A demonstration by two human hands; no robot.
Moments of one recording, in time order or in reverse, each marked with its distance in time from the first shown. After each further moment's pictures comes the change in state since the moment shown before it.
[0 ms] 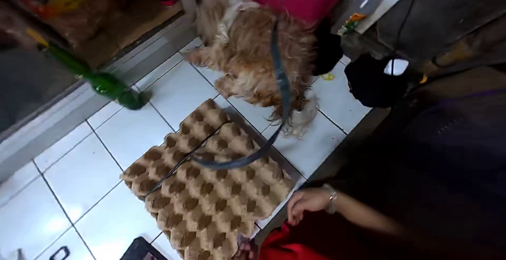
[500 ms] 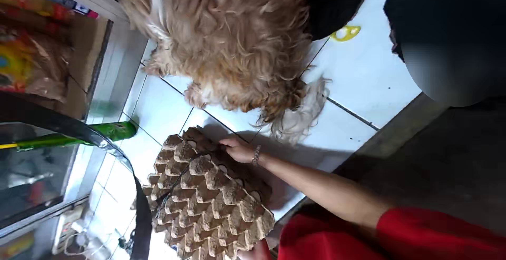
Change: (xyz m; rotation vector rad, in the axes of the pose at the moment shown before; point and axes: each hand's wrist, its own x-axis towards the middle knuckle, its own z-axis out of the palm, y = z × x) left_hand 0.002 -0.024 0.131 -0.366 0.413 0.267; right_hand 0.120 -0.108 -0.111 0.144 0.263 -0.482
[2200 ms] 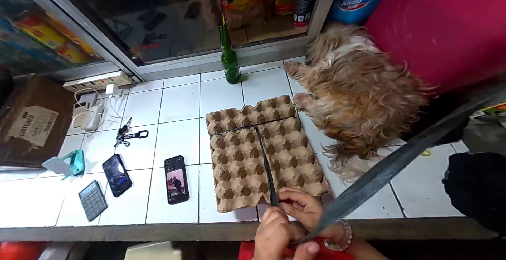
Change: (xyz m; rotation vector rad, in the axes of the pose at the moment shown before) left_hand -0.079 0.108 -0.014 0.348 -1.023 1.291; right_hand -0.180 -0.019 0.104 -0.184 -0.260 -0.512
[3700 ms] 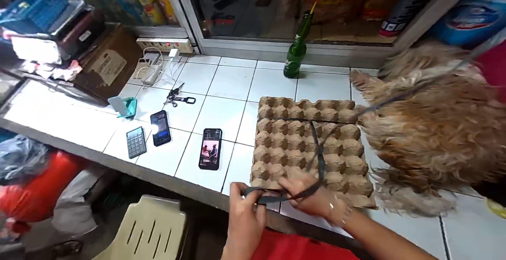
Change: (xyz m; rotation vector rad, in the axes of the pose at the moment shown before) left_hand -0.052 0.001 -0.079 0.759 0.336 -0.435; right_hand 0.059 -0.003 0.056 -1.009 -0.526 -0.400
